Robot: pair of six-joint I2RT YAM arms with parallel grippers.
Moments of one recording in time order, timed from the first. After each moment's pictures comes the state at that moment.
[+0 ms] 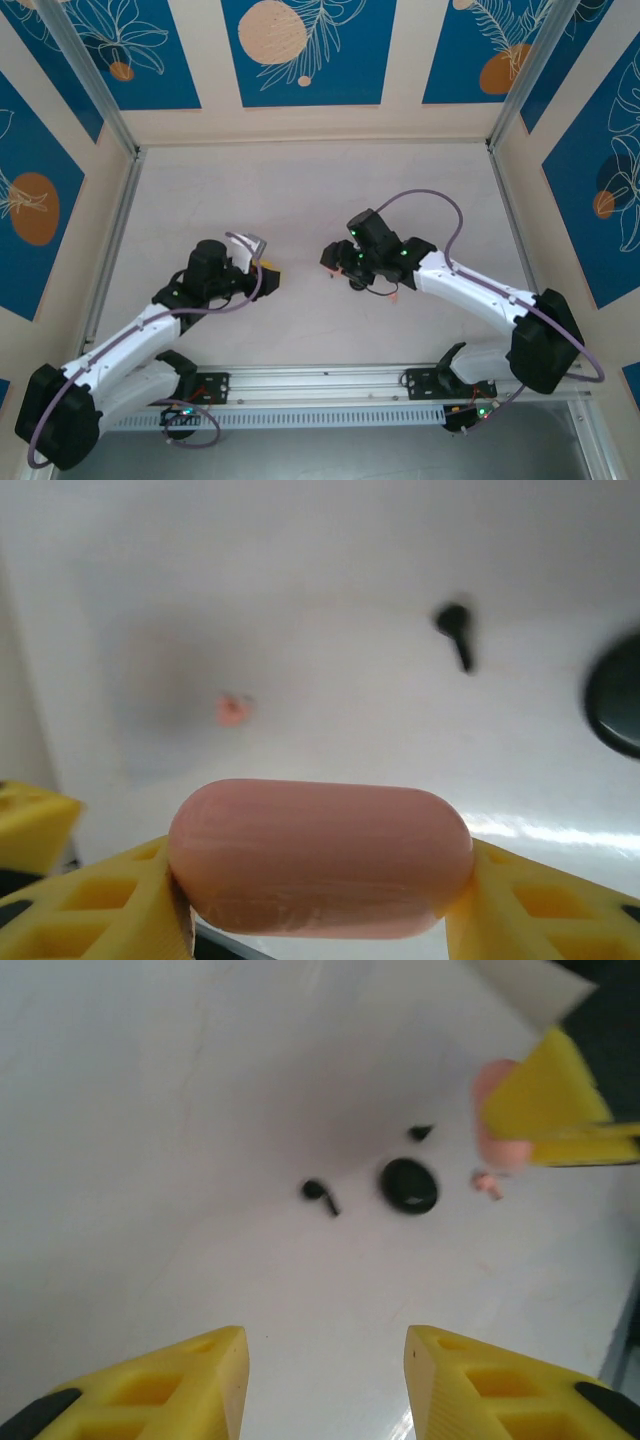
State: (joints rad) left arm -0.53 0.92 0.46 -0.04 0.42 -0.21; right arm 0.74 1.29 0.92 -0.47 -0.16 1.06
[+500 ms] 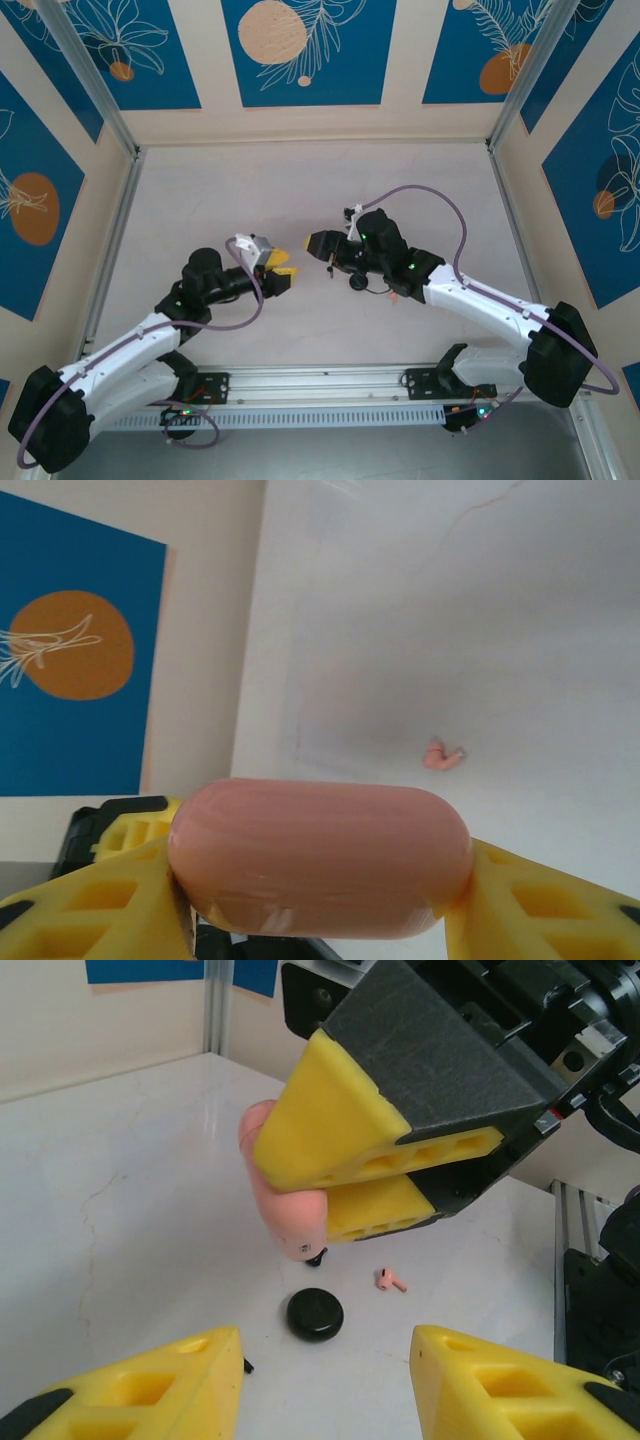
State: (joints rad) left arm -0.63 0.89 0.41 0.31 0.50 -0.12; right arm 0.80 1.21 0.83 -0.10 -0.22 1.05
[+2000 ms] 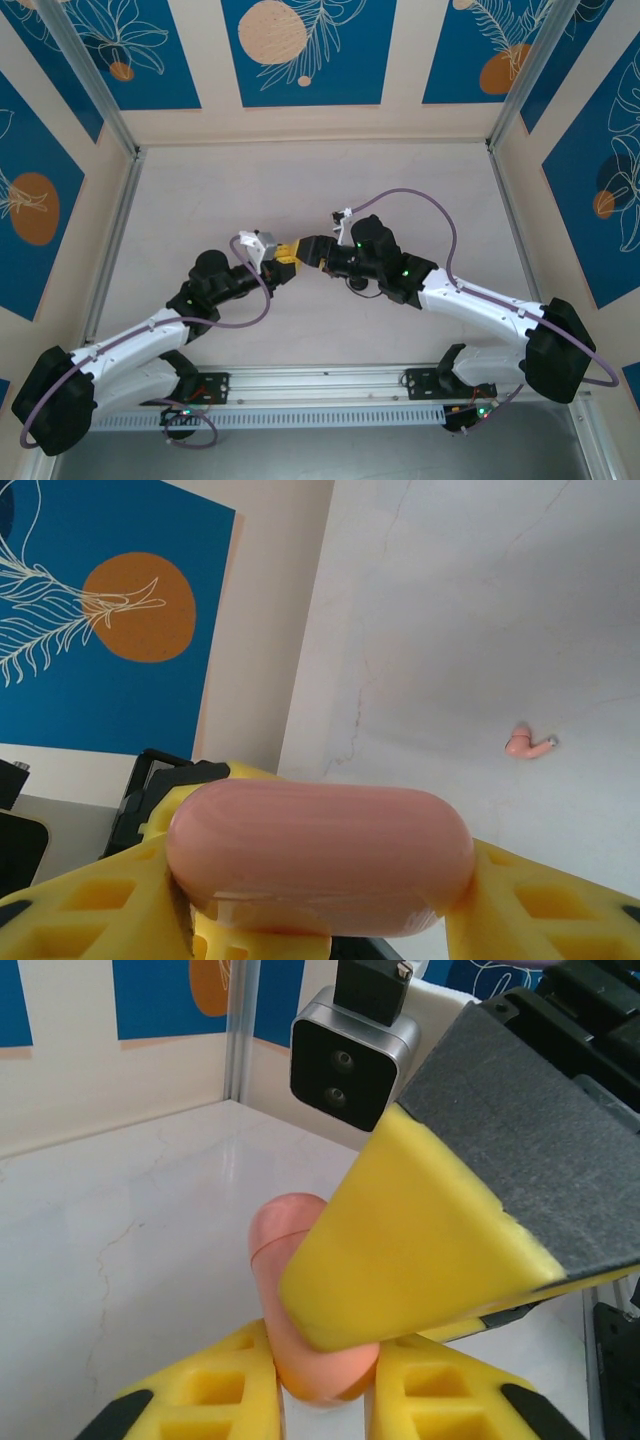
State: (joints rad) left arm -0.69 0.97 0.40 0.51 0.39 -0.16; right arm 0.86 1.22 0.81 0.03 -0.26 1.07
